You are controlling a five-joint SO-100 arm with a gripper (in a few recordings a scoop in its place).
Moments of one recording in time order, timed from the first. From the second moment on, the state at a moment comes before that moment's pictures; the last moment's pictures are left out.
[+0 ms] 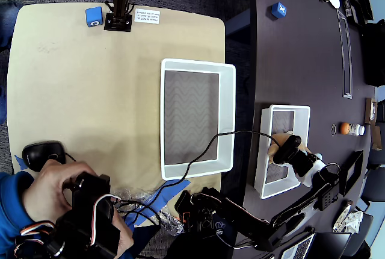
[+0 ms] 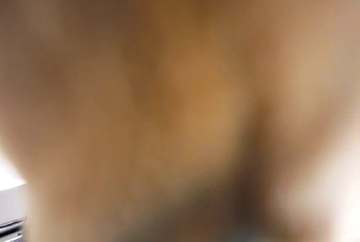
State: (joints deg) arm 71.5 85.6 67.2 91.2 33.8
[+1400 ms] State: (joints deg) arm 36.5 130.8 71.8 99.1 13.1
